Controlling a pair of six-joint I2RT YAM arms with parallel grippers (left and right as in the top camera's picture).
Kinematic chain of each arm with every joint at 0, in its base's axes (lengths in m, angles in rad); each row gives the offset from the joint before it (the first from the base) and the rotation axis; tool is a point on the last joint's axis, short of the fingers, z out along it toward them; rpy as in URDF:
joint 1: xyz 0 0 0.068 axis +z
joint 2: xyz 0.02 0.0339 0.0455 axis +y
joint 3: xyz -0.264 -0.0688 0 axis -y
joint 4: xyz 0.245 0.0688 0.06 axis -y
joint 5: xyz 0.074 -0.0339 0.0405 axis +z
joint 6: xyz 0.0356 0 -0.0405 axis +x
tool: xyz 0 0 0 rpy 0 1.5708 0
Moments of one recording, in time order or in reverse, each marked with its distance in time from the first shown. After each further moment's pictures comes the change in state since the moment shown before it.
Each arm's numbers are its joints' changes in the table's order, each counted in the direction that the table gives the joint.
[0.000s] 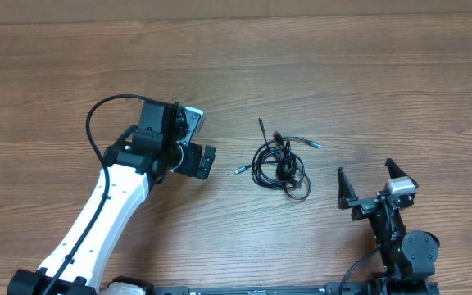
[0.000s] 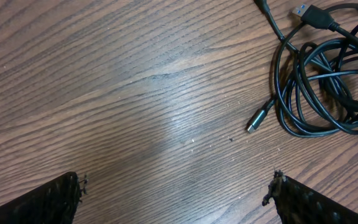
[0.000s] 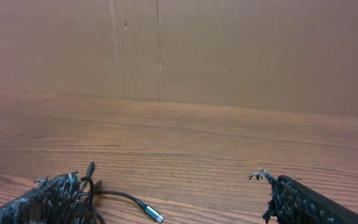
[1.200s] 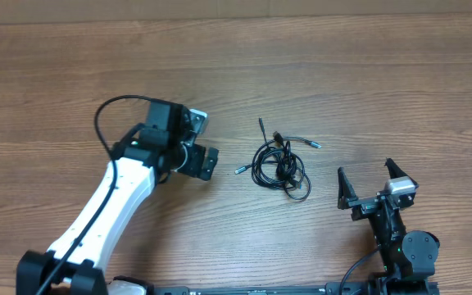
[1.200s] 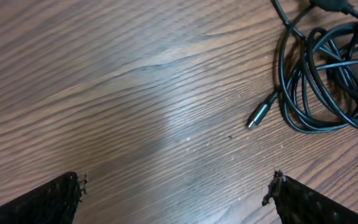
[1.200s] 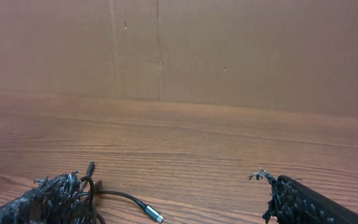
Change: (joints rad) left arm -0.029 0.078 0.001 0.021 -0.008 0.000; right arm 0.000 0.000 0.000 0.000 0.000 0.000
